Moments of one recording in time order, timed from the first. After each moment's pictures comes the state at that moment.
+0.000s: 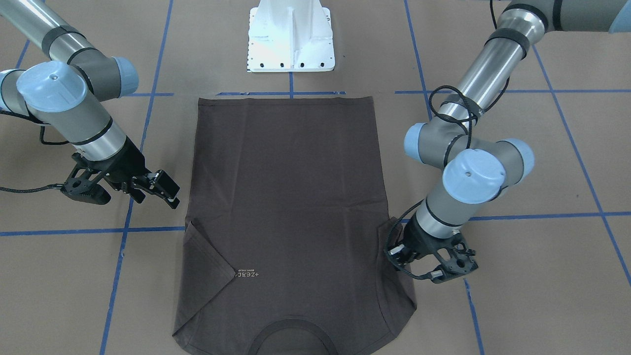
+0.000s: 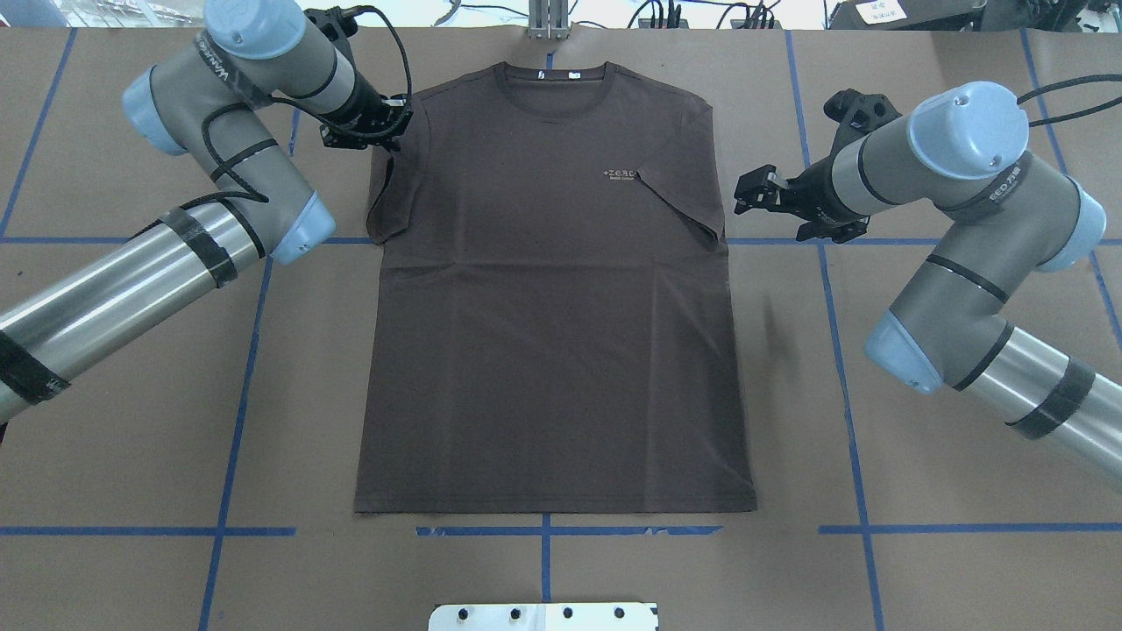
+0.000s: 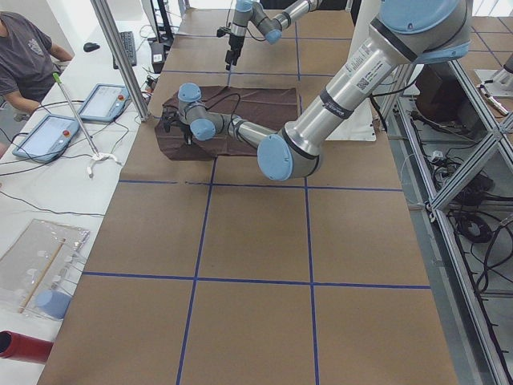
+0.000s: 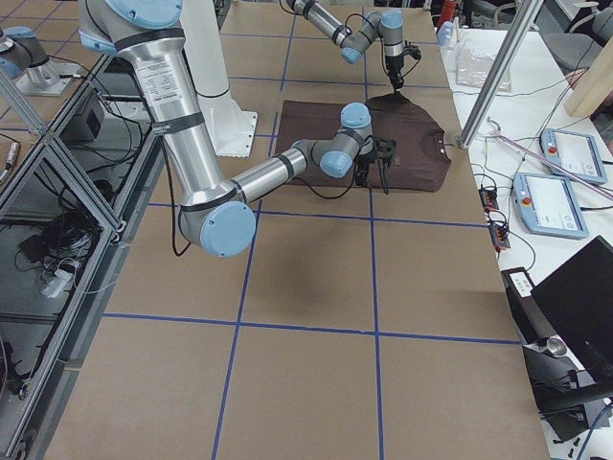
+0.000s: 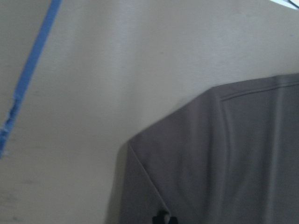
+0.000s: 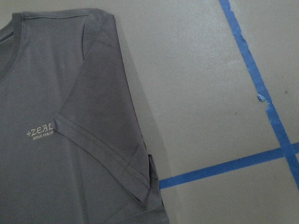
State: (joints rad) left arm -0.87 -2.40 -1.03 -2.20 -2.03 -1.35; right arm 0.82 -1.21 1.63 -1.04 1.97 1.40
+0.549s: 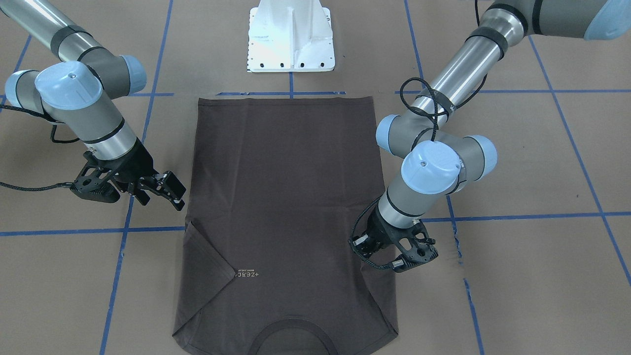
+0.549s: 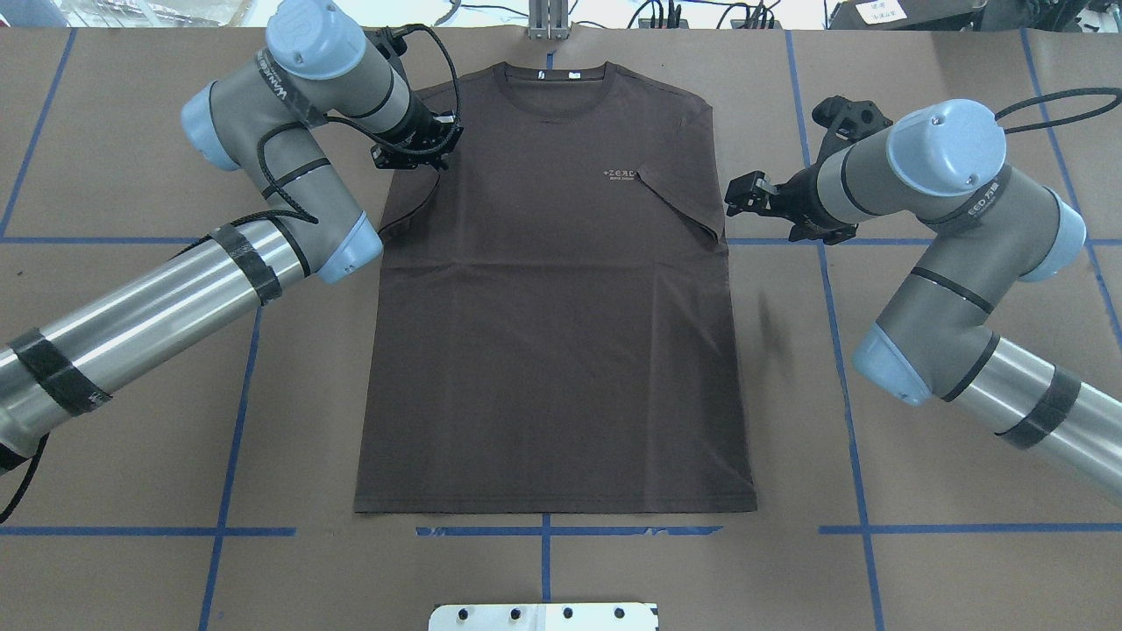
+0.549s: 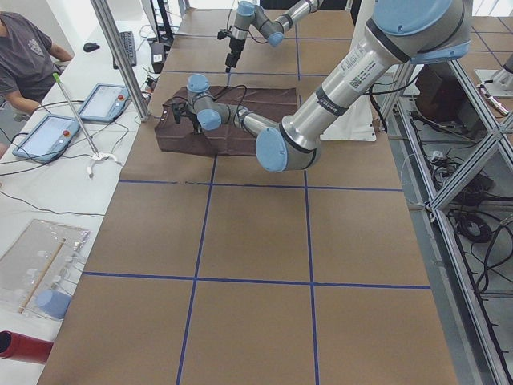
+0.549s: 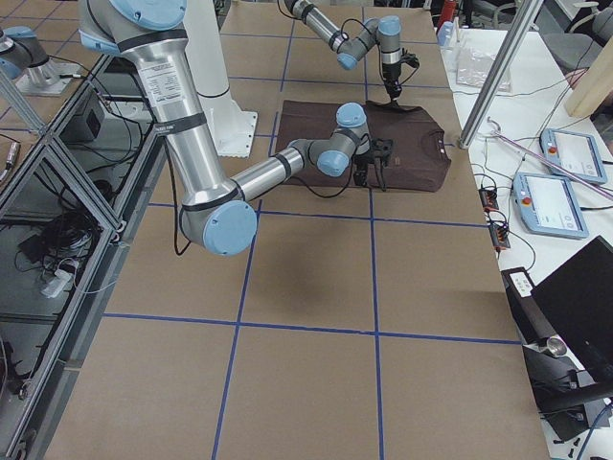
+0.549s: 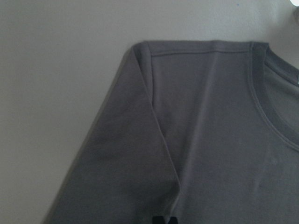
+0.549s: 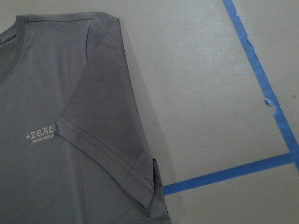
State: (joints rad) left arm -0.82 -2.44 -1.02 -2.20 -2.02 -1.42; right arm 0.80 -1.20 1.63 -1.04 1.92 1.40
